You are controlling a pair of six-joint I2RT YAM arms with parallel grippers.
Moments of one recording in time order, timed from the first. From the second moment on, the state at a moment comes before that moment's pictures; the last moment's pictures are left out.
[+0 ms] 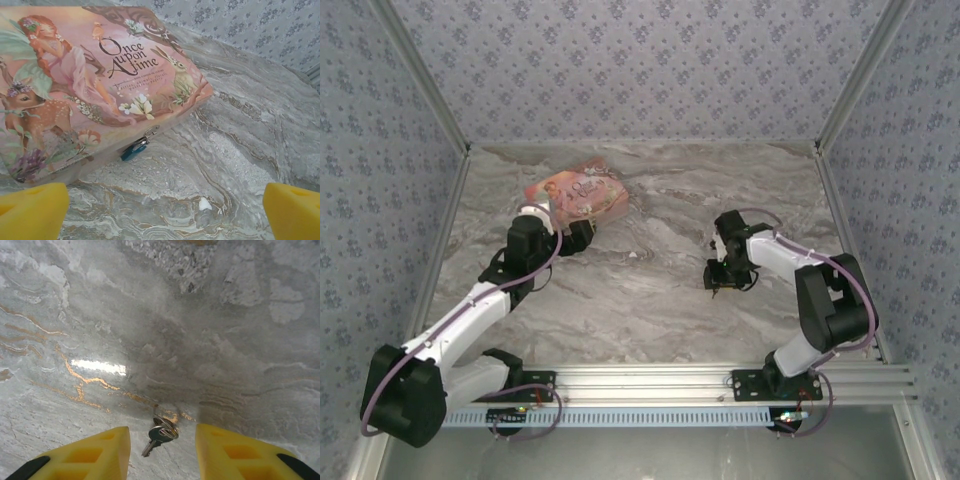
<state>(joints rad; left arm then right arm) -0.40 1.06 0.59 0.01 0.01 -0.53 0.34 1.58 0.88 -0.76 -0.17 0.24</state>
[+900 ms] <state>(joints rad) -0.40 1.02 0.60 -0.07 -0.04 -0.48 0.28 1.59 0.85 -0.70 -0.26 0.31</state>
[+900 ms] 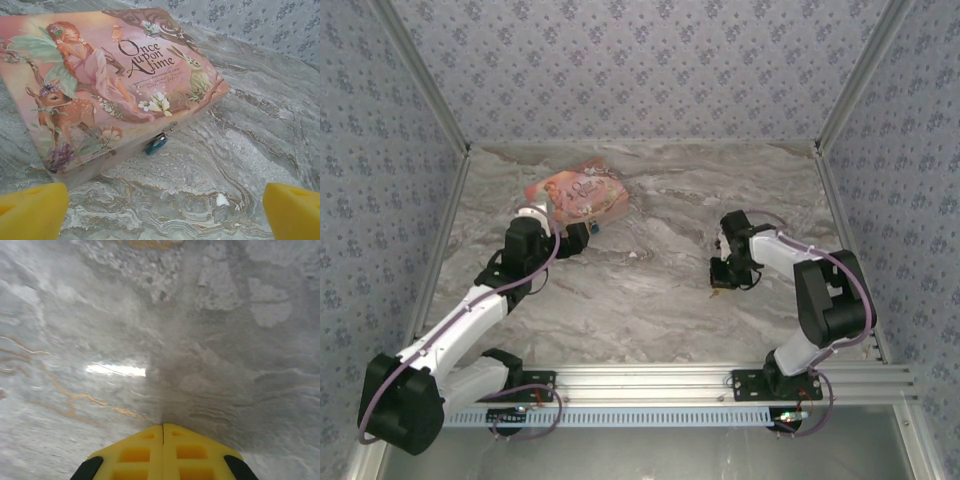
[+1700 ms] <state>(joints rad) -0.56 1.38 0.78 0.35 0.22 -1.15 0.21 1.28 0.74 -0.06 -0.53 1.05</state>
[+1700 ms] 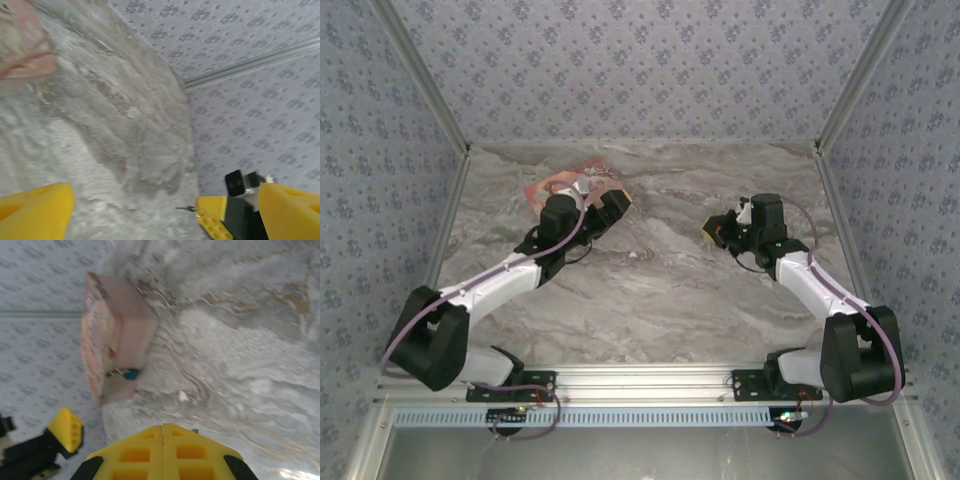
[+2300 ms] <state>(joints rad) -0.72 1.72 0.85 0.91 0.09 -1.80 0.39 1.36 0.86 0.19 -0.39 1.40</state>
